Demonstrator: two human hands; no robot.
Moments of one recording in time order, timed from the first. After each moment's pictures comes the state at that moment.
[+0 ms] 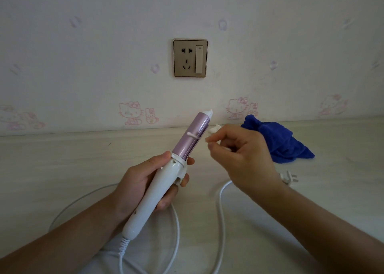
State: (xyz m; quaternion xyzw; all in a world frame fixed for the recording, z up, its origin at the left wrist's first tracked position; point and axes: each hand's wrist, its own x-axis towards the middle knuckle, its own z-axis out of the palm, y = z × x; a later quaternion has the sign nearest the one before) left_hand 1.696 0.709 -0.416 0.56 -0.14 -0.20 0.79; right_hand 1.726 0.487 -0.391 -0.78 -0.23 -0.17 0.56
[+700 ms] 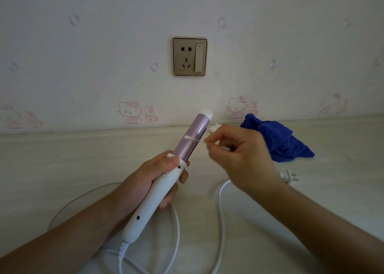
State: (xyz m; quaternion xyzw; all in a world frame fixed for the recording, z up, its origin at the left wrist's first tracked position) left_hand 1.697 0.708 -0.419 0.62 -0.15 -0.15 0.76; right_hand 1.724 0.489 -0.390 -0.80 -0.24 -0.18 0.53
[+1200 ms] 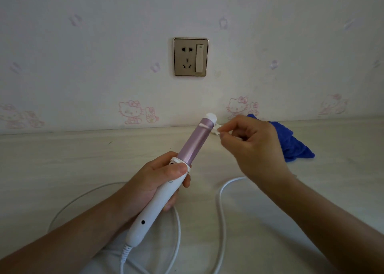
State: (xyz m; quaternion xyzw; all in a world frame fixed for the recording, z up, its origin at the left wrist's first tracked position) left_hand 1.699 0.706 -0.422 0.64 -0.14 -0.14 0.74; right_hand 1.737 0.477 -0.383 -0.79 -0.17 -0.21 0.54
